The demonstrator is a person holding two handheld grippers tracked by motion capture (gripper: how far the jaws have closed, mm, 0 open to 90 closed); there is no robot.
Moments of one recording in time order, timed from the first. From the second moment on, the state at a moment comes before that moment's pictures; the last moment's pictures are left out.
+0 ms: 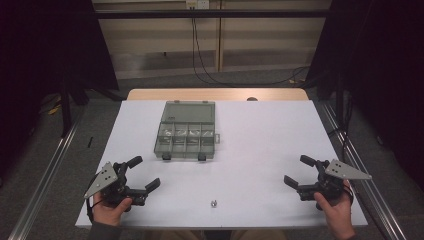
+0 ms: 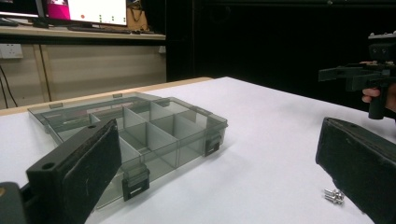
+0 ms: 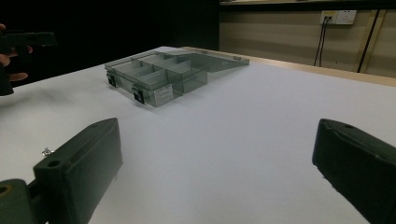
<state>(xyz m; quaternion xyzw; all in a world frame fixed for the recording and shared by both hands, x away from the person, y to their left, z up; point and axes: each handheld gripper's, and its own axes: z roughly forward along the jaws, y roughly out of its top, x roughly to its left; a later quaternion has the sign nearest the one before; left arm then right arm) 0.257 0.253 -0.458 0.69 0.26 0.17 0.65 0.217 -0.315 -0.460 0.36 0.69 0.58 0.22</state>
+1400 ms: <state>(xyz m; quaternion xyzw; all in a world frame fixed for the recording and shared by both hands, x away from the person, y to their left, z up) 0.262 0.164 -0.461 0.77 0.20 0.10 0.60 0.214 -0.314 -0.461 0.36 0.71 0.57 0.22</state>
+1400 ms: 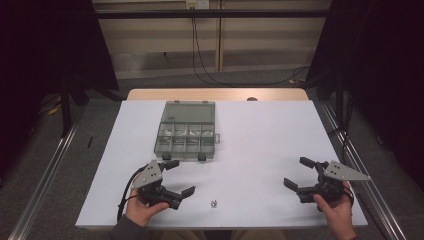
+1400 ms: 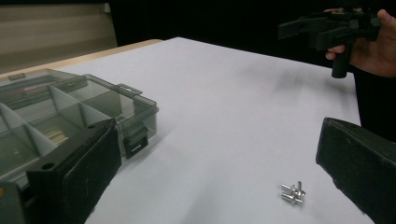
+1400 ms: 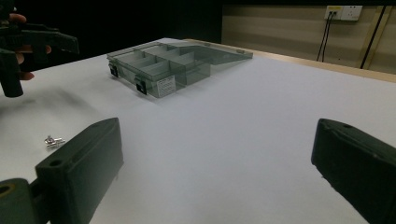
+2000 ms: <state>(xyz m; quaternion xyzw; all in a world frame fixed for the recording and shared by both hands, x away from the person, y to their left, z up) 0.252 0.123 -0.465 0.81 0.17 0.06 0.56 0.214 -0.315 -0.461 0.36 0.71 0.57 0.22</state>
